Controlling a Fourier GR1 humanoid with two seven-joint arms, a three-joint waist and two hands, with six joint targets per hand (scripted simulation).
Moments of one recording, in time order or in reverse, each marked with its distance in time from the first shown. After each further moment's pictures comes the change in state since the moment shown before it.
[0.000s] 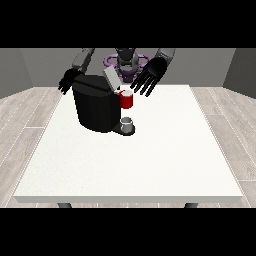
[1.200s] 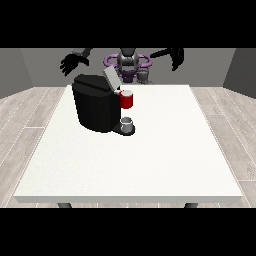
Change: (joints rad) left arm 0.442 -0.315 0.286 -0.074 0.423 -0.013 -0.053; right arm 0.252 -0.077 -0.048 -0.004 -0.040 0.075 0.006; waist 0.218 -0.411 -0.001
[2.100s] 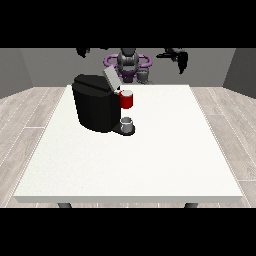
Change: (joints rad) left arm 0.259 -0.097 -0.016 -0.204 0.165 -0.065 0.021; right arm -0.152 -0.066 0.087 -0.147 0.013 0.127 0.117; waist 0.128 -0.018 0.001
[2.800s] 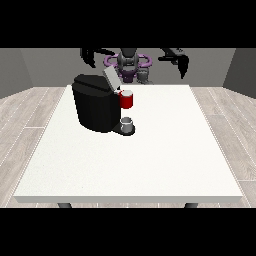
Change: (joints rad) left arm 0.140 0.002 -0.073 -0.286 0.118 0.028 0.087; right arm -0.151 0.027 0.002 0.068 0.008 0.037 0.010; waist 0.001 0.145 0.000
